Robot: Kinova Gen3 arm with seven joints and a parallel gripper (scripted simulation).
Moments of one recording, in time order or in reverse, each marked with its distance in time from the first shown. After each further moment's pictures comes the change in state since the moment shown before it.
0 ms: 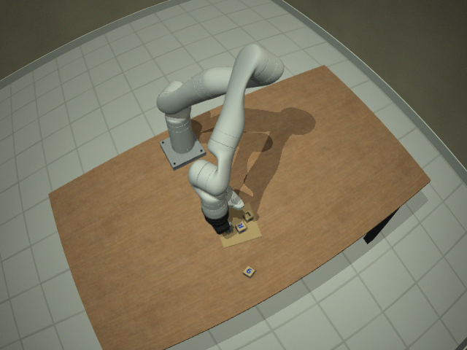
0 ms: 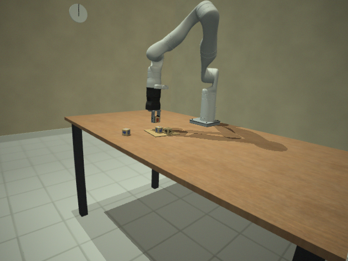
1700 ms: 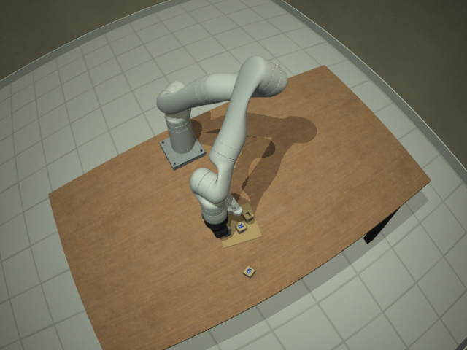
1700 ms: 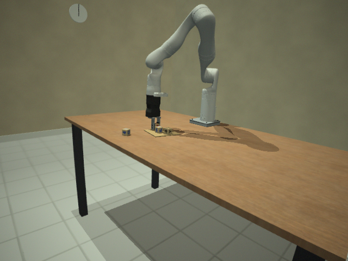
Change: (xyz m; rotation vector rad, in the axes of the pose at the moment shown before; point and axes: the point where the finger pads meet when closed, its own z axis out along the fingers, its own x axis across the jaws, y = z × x) arm -0.006 0.005 0.038 -0.006 -0.018 0.012
